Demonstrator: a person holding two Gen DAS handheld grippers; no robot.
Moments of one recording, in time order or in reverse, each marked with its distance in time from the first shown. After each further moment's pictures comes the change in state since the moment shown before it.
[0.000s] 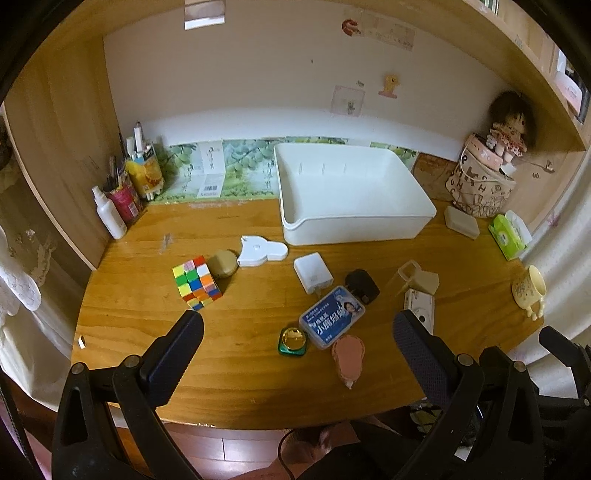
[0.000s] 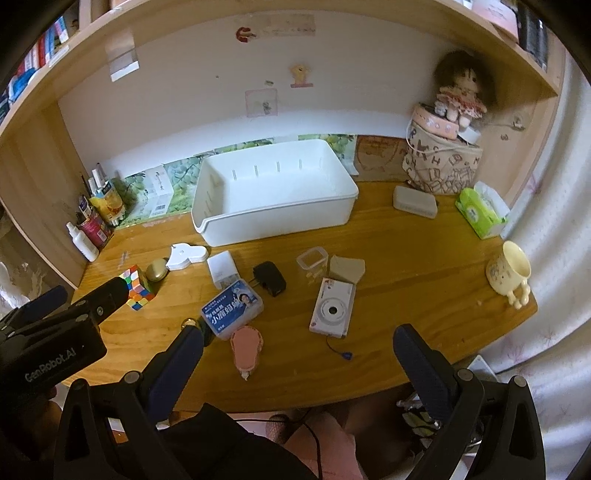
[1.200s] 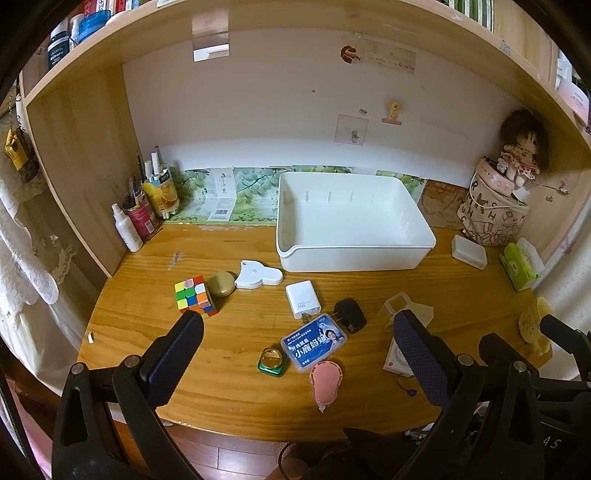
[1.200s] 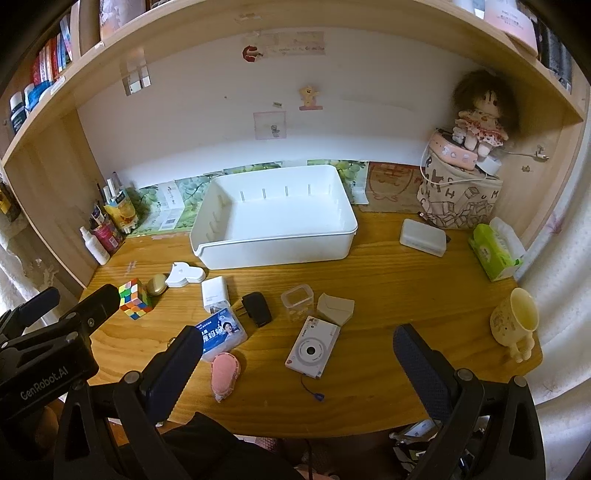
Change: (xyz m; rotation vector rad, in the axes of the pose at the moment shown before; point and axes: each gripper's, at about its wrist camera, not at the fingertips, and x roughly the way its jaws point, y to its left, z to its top) left arm -0.019 -0.056 0.006 -0.061 -0.114 0.113; right arm 0.006 -0.050 0.038 -0.104 -0.073 0.095
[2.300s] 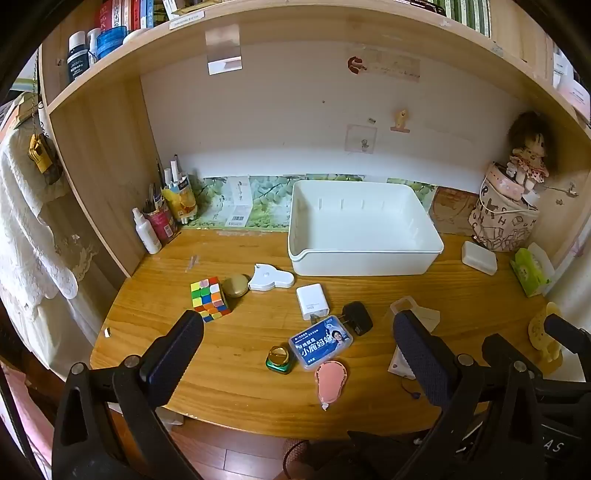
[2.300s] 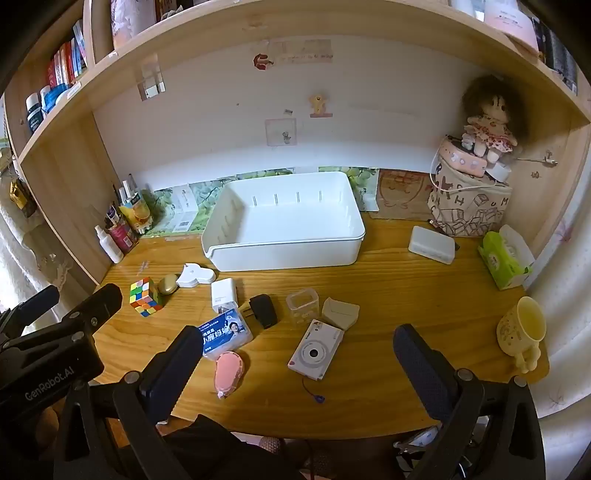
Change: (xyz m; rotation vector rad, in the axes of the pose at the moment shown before) left arm -0.015 -0.010 -0.003 -0.004 -0.035 0.088; right arm -0.005 -0.014 -0.002 -0.028 -0.022 0.074
